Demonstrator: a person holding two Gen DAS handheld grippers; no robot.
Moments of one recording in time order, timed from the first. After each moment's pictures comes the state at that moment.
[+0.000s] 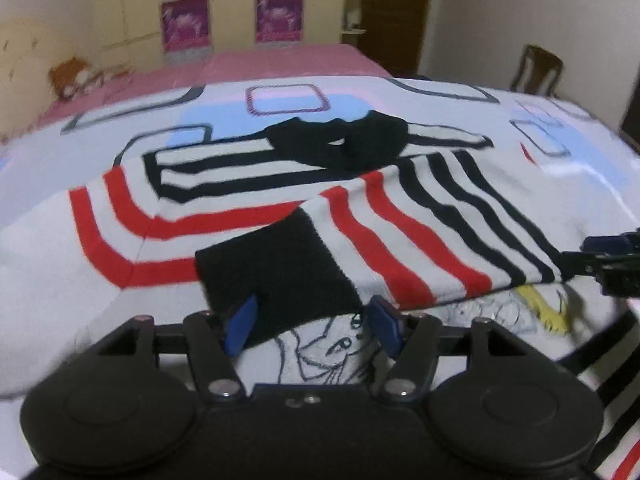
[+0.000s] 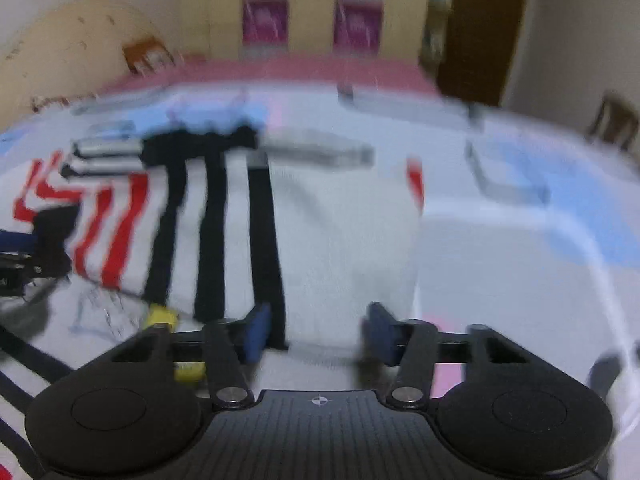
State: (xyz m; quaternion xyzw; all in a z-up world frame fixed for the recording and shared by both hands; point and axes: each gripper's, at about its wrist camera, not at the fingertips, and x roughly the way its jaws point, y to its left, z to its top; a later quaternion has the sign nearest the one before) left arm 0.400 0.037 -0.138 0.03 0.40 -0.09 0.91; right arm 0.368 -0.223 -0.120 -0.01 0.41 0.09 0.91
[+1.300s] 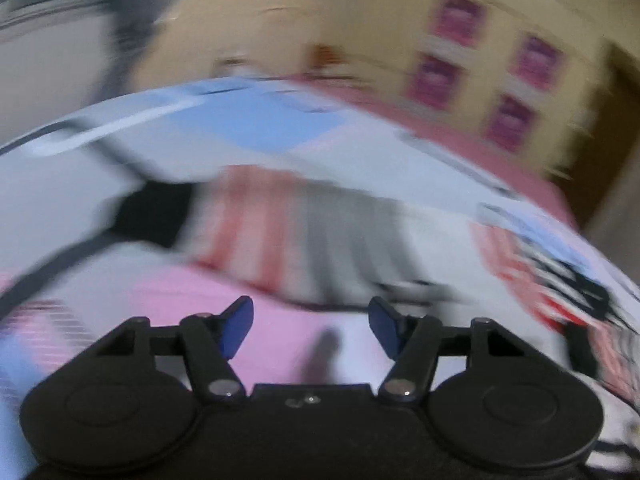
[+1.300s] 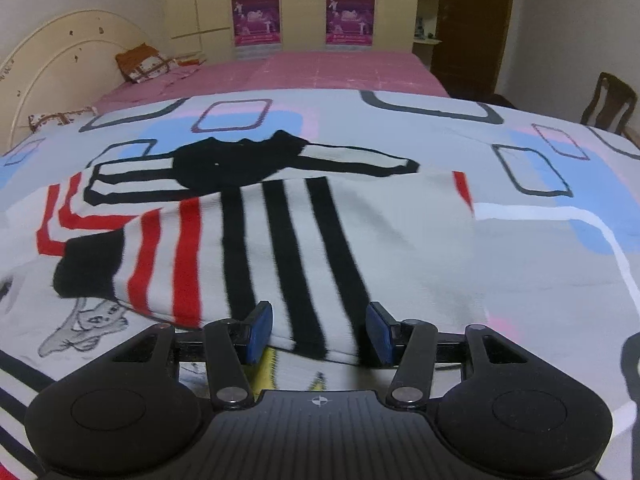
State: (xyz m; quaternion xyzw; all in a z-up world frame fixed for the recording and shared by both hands) left arm 0.263 0.312 -0.118 -0.21 0.33 0.24 0.89; right arm 0.370 -0.165 -0.094 0.02 0.41 0.08 0.91
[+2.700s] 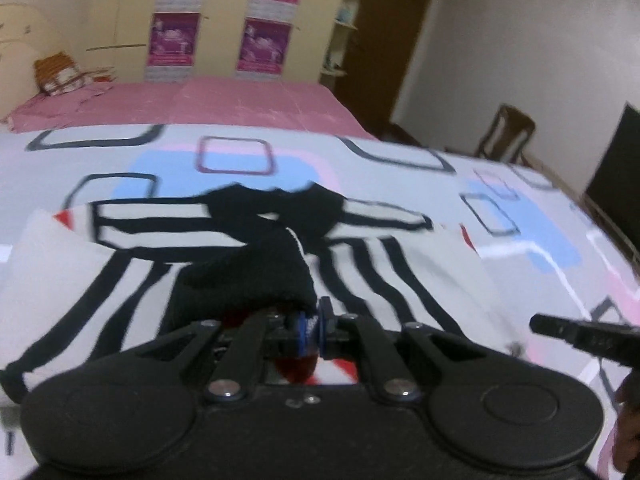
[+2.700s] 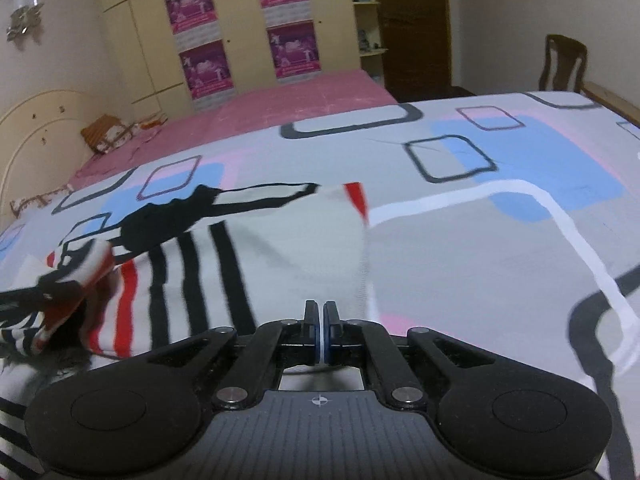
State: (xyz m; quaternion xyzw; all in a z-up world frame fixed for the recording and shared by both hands) left arm 0.434 0.002 -0.111 -0.06 0.36 -0.13 0.92; right arm 0.350 -0.269 -0.082 0.11 0.37 0.03 0.92
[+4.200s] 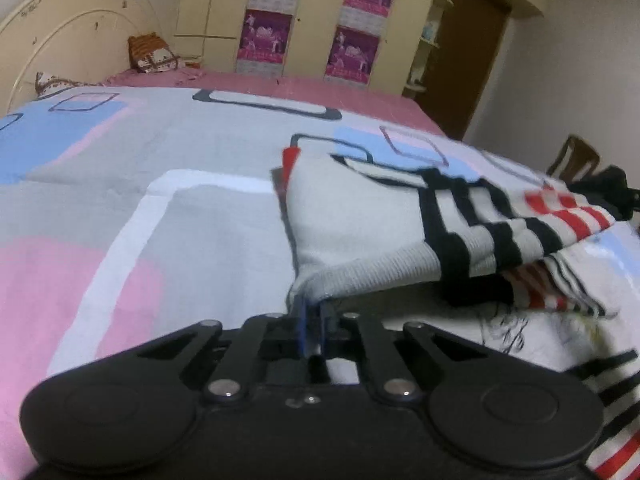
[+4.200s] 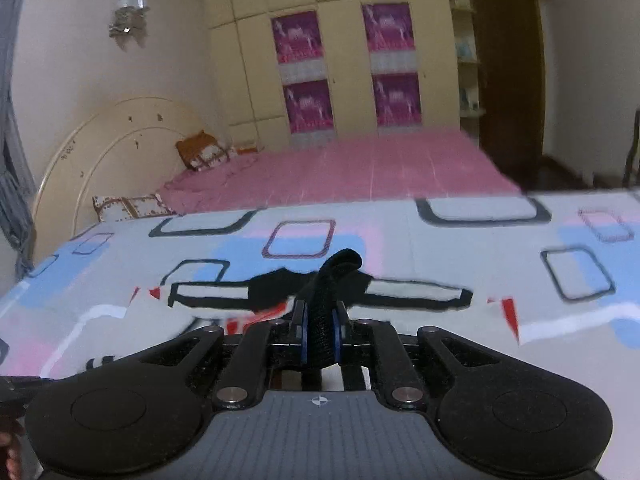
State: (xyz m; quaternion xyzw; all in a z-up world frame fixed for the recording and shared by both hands) left arm 0.354 0.197 -0.146 -0.09 0.36 -0.03 0.93; right arm 0.377 -0.174 -0.031 0.06 0.29 0.16 0.94
